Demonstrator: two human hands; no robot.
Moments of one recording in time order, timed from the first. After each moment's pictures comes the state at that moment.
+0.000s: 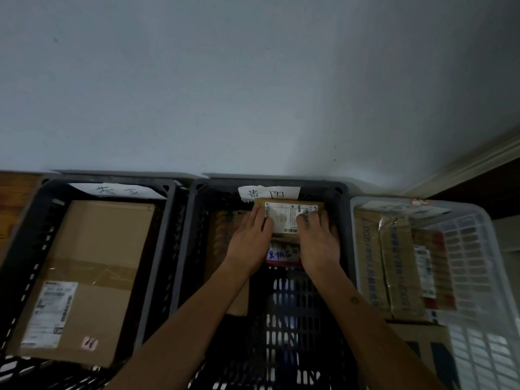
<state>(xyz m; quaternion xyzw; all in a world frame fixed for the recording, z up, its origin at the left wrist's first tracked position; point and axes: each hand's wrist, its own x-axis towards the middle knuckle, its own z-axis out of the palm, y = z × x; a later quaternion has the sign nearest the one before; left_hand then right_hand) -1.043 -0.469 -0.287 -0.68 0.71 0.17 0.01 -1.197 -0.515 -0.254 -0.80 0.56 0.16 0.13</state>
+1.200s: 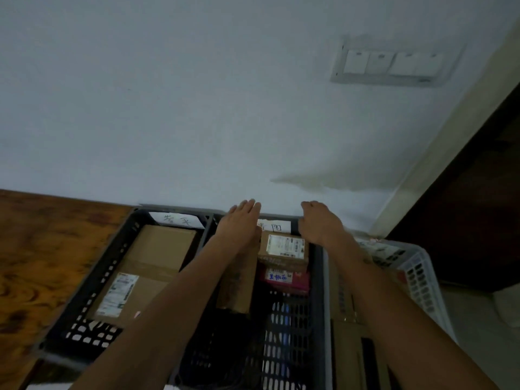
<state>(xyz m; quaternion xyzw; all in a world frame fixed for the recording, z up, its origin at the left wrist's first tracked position) -1.052 -0.416 -0.042 -0.74 0.67 0.10 0.01 -1.236 -0.504 -0.033 -0.84 0.50 0.06 0.19</state>
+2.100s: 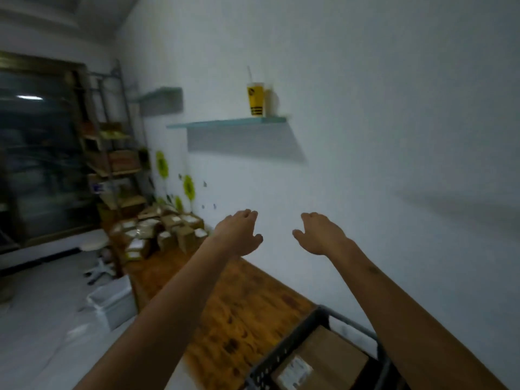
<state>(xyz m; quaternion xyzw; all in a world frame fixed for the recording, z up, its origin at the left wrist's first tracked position) -0.822 0.008 0.285 -0.91 0.40 -0.09 -0.07 -0.933 -0.170 0.282 -0.97 0.21 -0.09 0.06</state>
